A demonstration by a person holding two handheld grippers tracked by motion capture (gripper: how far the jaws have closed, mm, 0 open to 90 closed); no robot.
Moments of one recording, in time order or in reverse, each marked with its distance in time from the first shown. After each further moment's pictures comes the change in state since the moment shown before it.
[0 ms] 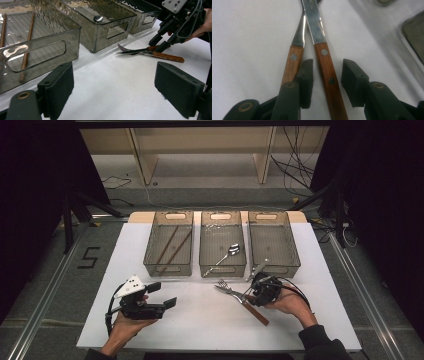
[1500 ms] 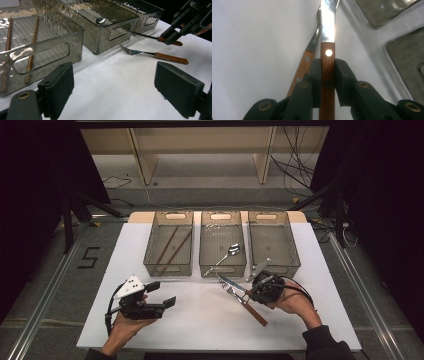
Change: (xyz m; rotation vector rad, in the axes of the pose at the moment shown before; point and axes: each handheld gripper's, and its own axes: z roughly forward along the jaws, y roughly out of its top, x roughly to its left) left arm 0.000 0.000 -0.001 -0.021 0.021 0.013; right arm 0.013 0.004 -0.032 -0.068 -0.041 -0.100
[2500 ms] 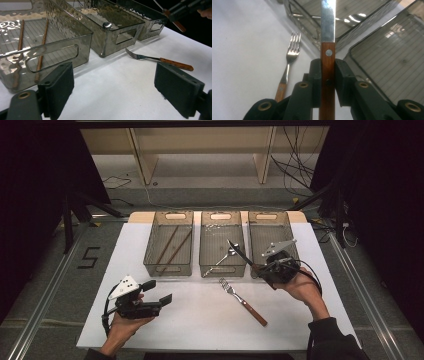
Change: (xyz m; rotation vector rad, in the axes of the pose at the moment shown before) left arm 0.005 -0.003 -0.005 -0.037 0.034 -0.027; right arm -0.033 0.003 -0.047 -0.246 -0.103 0.167
